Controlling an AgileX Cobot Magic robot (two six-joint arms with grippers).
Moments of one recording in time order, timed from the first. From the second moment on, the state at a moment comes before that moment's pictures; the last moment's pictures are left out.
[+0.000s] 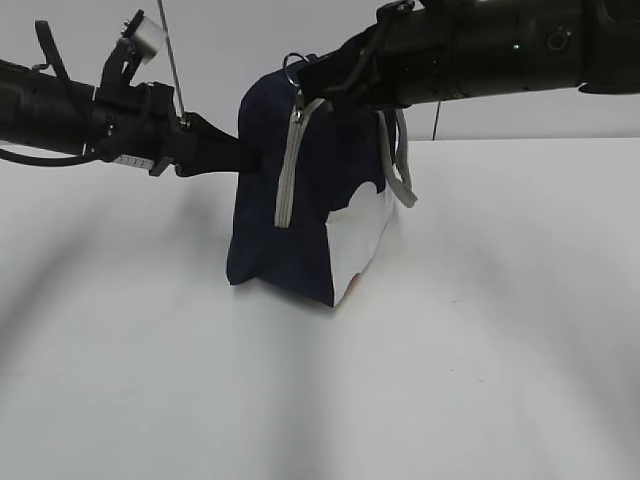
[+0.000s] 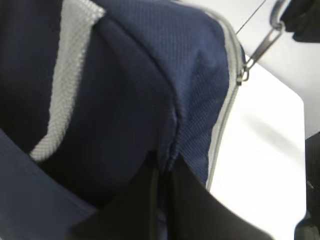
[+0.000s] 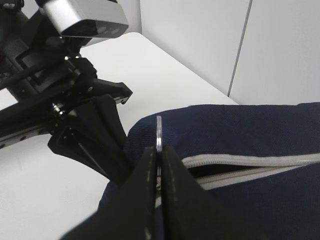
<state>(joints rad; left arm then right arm) -0.15 1.89 -1.25 -1.39 1.00 1.54 0.32 1.69 -1.23 -1.59 -0.48 1.28</state>
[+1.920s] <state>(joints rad) -0.15 1.89 -1.25 -1.29 1.04 1.44 0.22 1.85 -1.49 -1.60 -0.61 1.41</state>
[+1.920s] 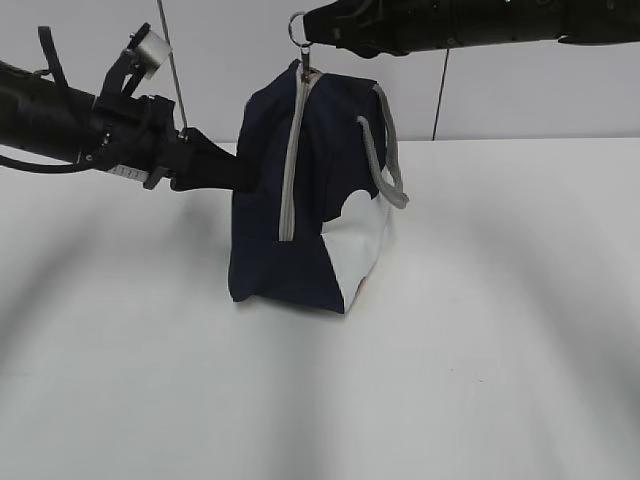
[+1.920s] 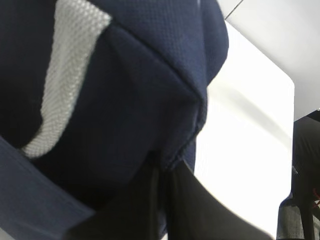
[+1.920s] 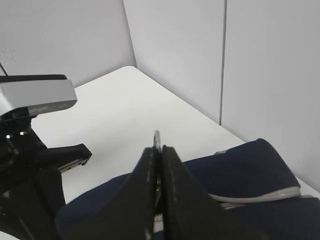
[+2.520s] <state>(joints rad) -0.15 1.89 -1.25 -1.29 1.03 1.44 0.21 1.79 -1.49 -1.76 -0.62 1.52</state>
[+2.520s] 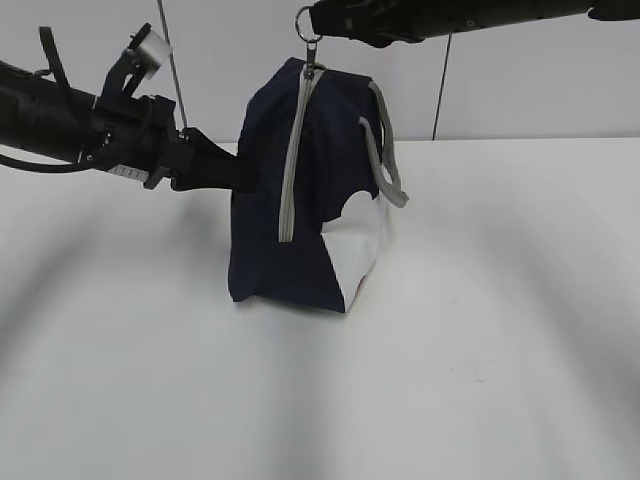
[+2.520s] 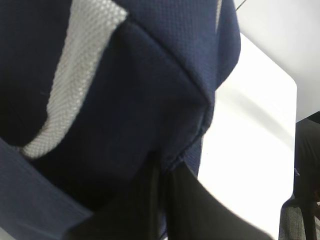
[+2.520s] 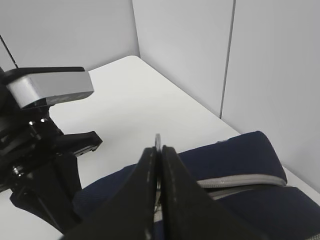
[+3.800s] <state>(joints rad) -0.15 1.89 -1.25 -1.27 1.03 1.44 0.21 1.94 -1.62 -1.72 -0.44 1.57</state>
